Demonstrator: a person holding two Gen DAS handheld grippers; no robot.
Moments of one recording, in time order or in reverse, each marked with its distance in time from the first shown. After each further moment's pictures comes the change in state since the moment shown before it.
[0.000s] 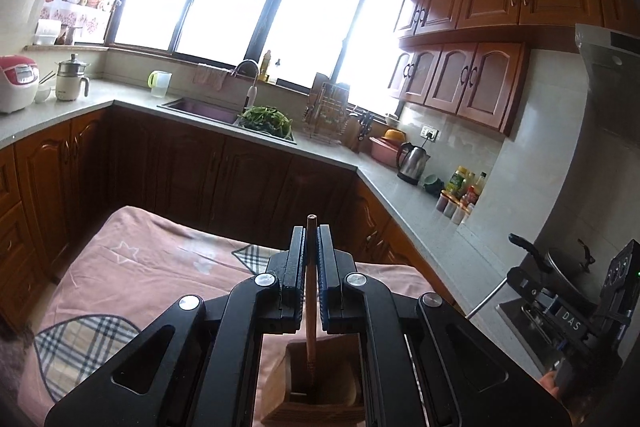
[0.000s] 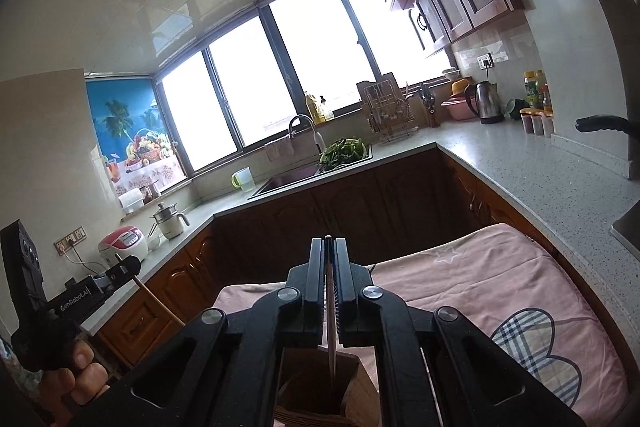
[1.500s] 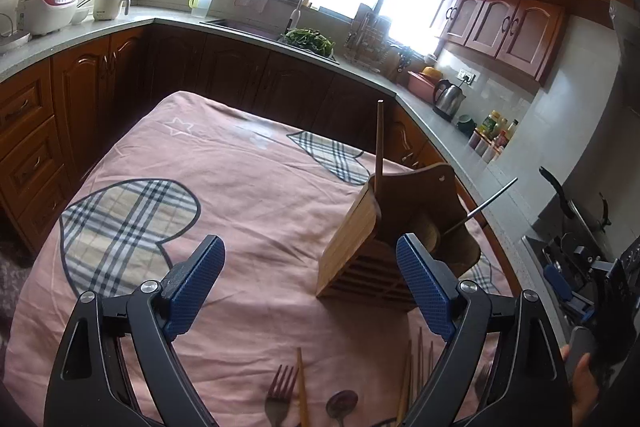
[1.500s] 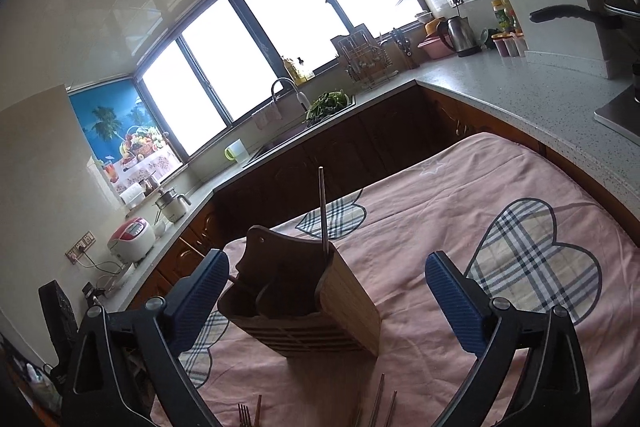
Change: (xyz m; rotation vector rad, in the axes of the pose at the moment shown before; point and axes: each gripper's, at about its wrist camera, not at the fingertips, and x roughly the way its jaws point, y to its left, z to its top) left arm -0.052 0.056 -0.107 -0.075 0.248 0.105; right arm -0.035 -0.033 -0.080 0.164 0.139 0.005
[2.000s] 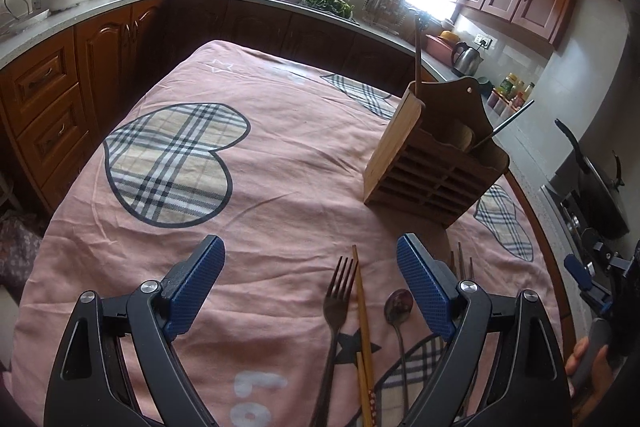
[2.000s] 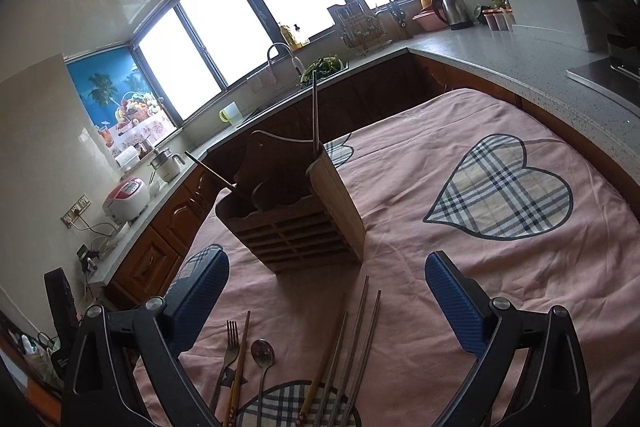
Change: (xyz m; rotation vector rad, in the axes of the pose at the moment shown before) left arm -0.026 0.033 -0.068 0.018 0.115 0.064; right arm -0.043 -0.002 -0.071 -0.031 0.108 -0.040
